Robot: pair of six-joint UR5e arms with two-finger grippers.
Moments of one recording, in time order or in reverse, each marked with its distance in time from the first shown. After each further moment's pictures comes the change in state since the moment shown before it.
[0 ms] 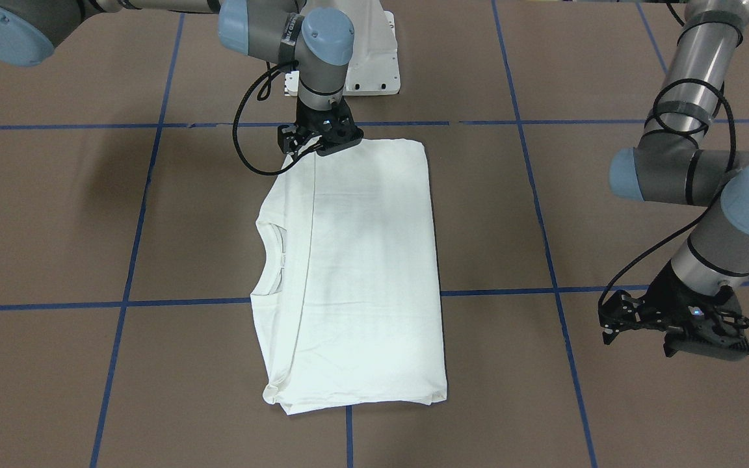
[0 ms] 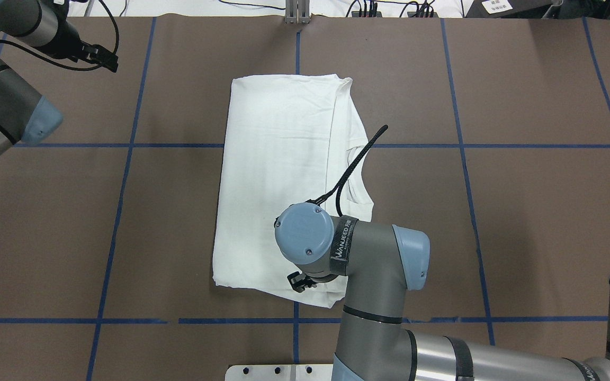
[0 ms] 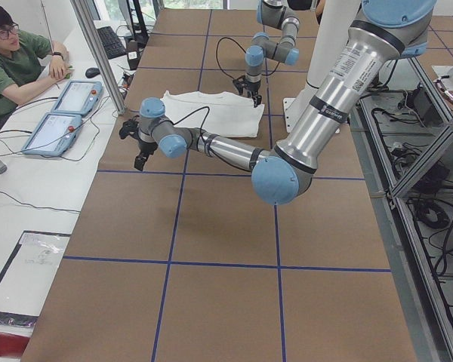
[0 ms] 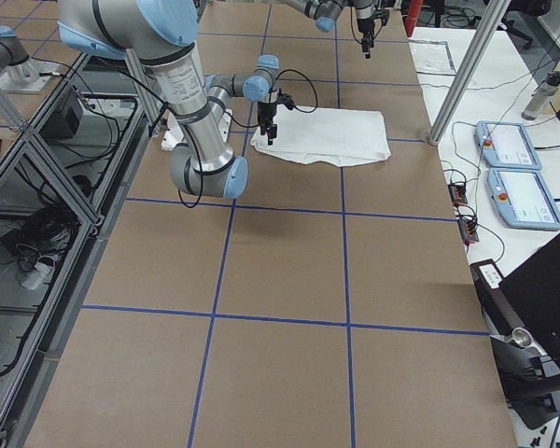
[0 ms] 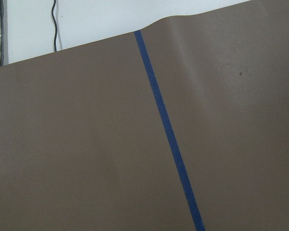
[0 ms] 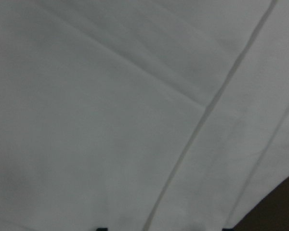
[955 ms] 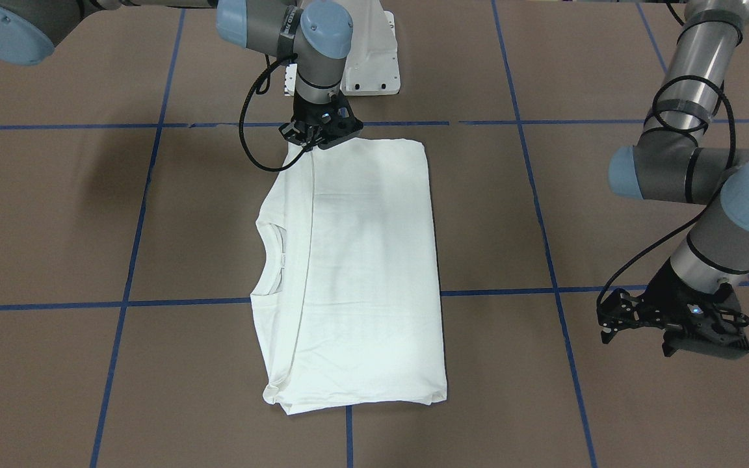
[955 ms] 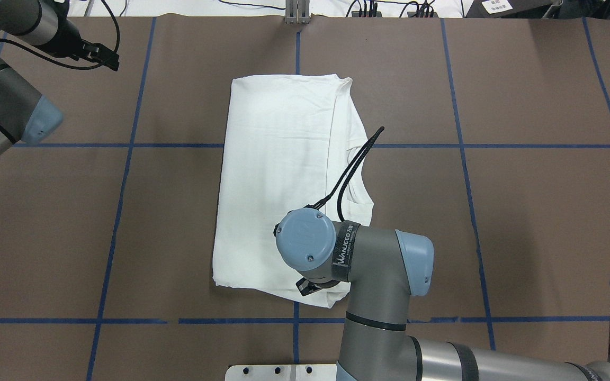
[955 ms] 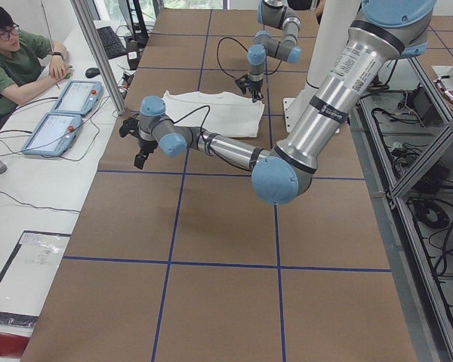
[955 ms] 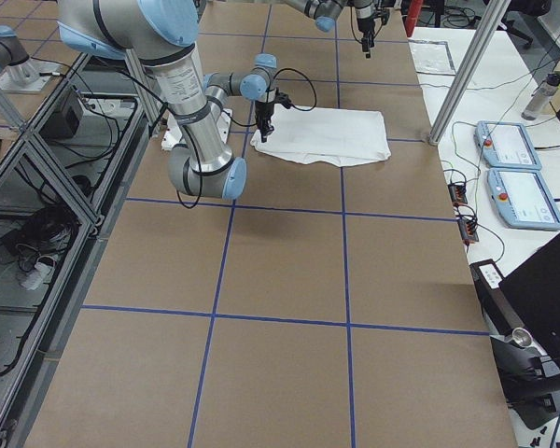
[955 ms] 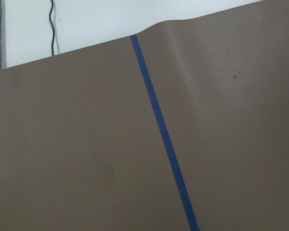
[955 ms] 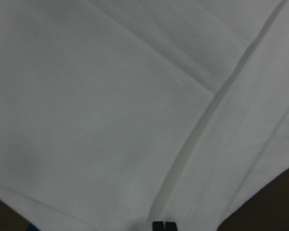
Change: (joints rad) left arm 0.000 0.000 -0.010 0.001 0.000 0.000; right arm -0.010 -0.007 0.026 -0.018 -0.001 -0.037
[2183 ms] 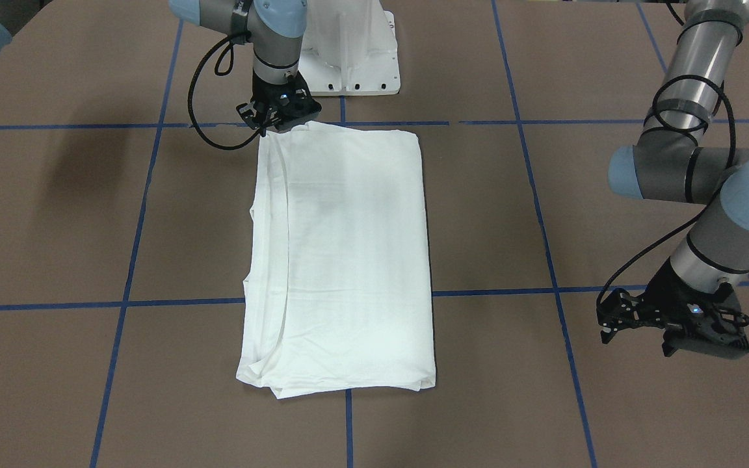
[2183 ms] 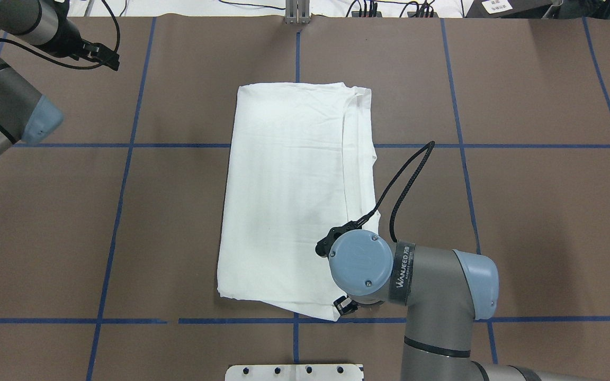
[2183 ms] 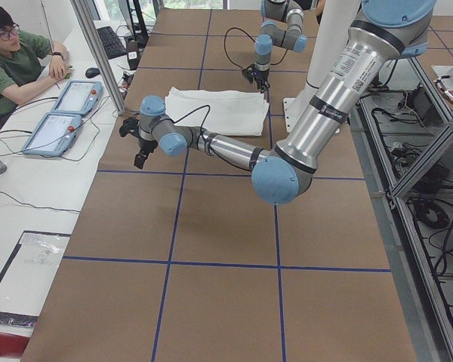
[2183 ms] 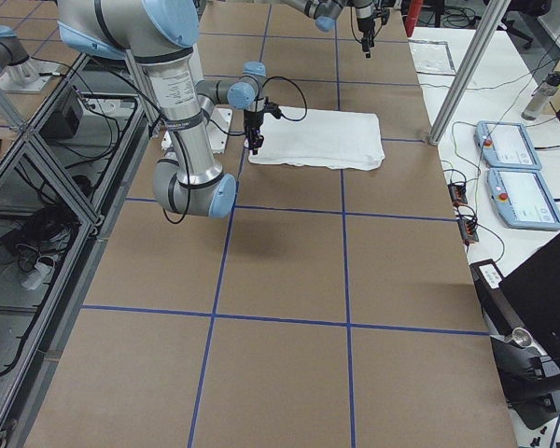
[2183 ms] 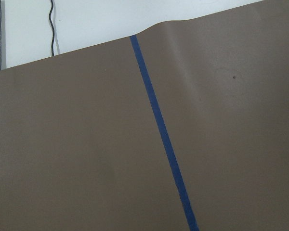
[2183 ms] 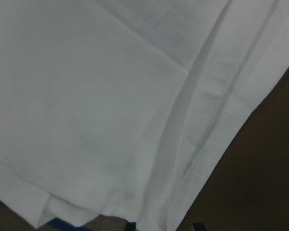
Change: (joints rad) left arm 0.001 0.000 -0.007 0.001 0.000 -0.001; right arm -0.024 -0.170 0.196 -0.049 -0.014 0.029
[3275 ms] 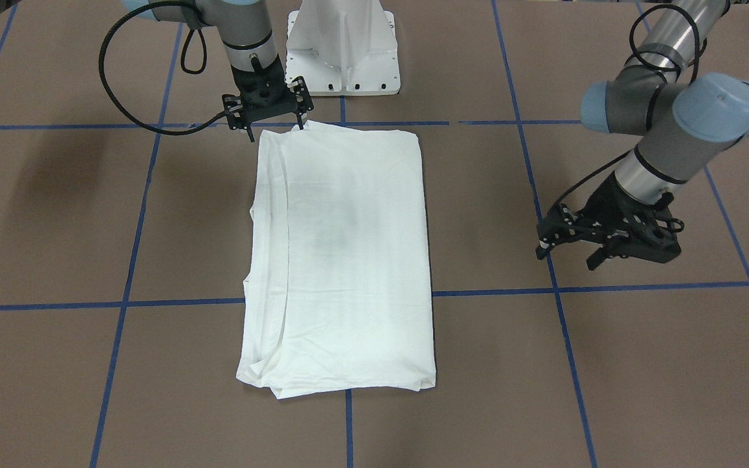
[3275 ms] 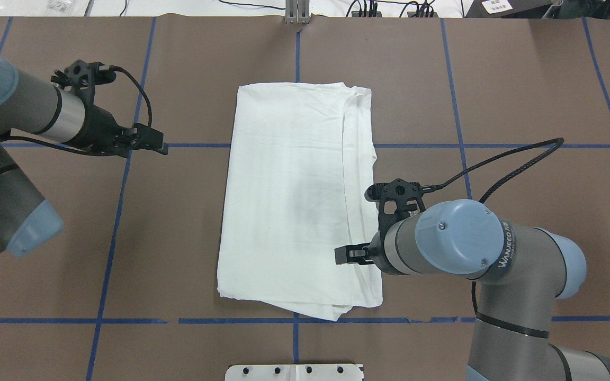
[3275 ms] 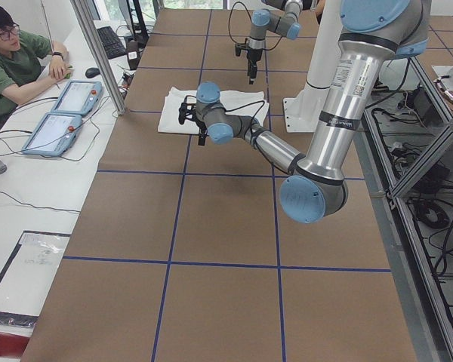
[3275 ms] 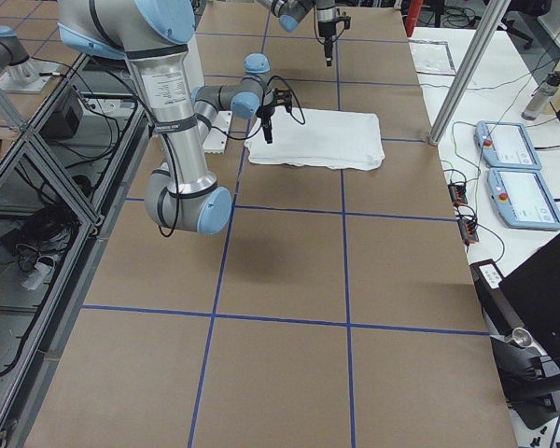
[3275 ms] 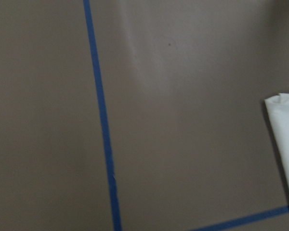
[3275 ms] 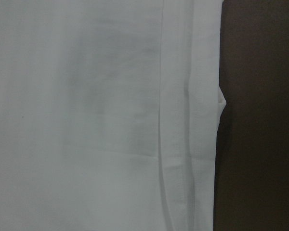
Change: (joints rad) left arm 0.287 0.265 -0.519 -0.014 -0.075 -0.608; right arm 0.088 -0.209 0.156 0.468 -0.027 0.516
